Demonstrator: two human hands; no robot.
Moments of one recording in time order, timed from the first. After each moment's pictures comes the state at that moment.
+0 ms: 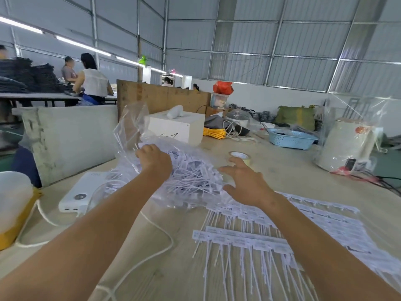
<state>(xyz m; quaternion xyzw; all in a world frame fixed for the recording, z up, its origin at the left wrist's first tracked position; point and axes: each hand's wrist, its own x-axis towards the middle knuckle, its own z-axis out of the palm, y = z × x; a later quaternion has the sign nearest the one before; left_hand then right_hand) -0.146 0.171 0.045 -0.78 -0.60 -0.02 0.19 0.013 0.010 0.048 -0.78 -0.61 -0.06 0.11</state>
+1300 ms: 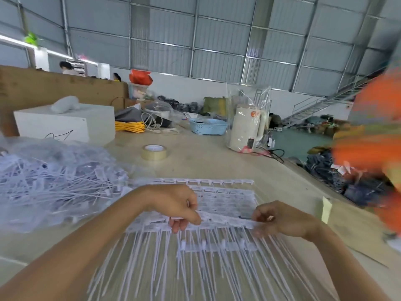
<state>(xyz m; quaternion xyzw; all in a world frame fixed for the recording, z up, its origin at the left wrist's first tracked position) -0.013 -0.002 0.046 -0.92 -0.06 0.13 -0.35 0.156 -0.235 0.015 -0.82 -0.45 0.21 0.28</state>
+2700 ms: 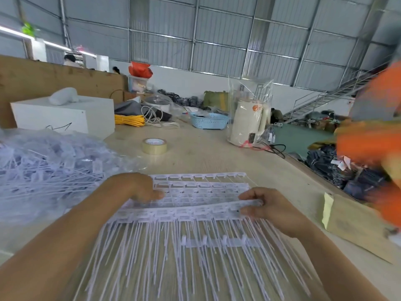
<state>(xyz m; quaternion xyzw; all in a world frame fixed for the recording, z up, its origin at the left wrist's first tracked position) -0.015 0.065 0.031 -0.95 -0.27 0.15 -0.01 0.143 -0.212 0.001 -0.76 -0.39 0.17 0.50</state>
